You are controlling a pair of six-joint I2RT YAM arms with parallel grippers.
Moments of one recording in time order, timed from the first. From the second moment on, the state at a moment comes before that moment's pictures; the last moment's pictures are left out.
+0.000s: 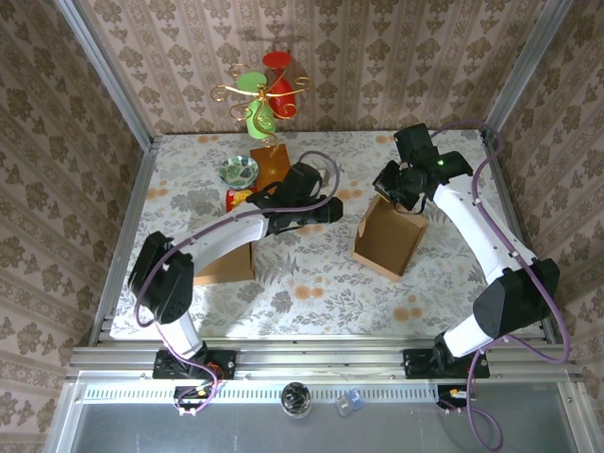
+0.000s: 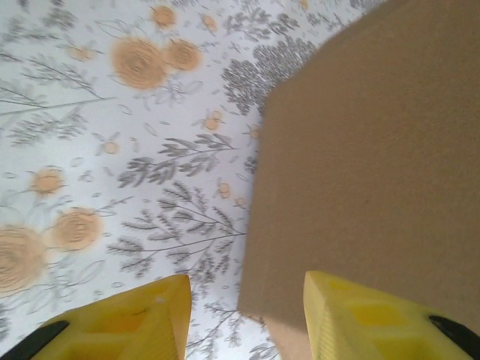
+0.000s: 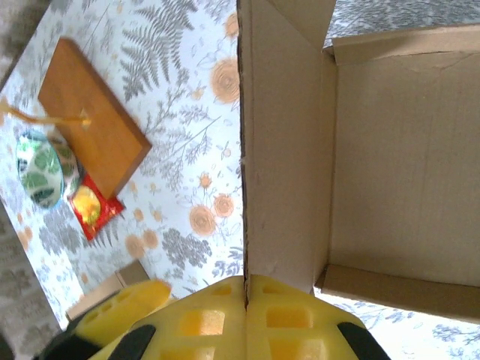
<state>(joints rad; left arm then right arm) -0.79 1.69 1.31 -0.34 0.17 -0.60 0.28 1.53 1.53 -1.00 -0.09 0.99</state>
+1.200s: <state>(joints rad) -0.92 1.71 1.25 -0.22 0.18 -0.12 0.28 1.62 1.62 -1.06 0.02 1.32</state>
